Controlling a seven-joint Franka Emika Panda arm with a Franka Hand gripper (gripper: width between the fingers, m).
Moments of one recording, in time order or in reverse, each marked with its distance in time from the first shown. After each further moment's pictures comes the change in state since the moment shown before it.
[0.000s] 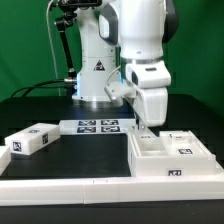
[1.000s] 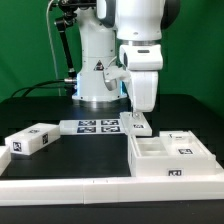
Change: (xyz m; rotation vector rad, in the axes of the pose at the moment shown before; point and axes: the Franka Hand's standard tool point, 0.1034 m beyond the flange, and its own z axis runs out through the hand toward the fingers) arm -0.017 0.015 -0.031 -0.008 -0.029 0.125
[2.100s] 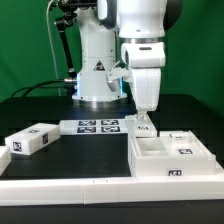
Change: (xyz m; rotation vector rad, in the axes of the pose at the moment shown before) arm 0.008 0.025 -0.006 -0.073 0.029 0.042
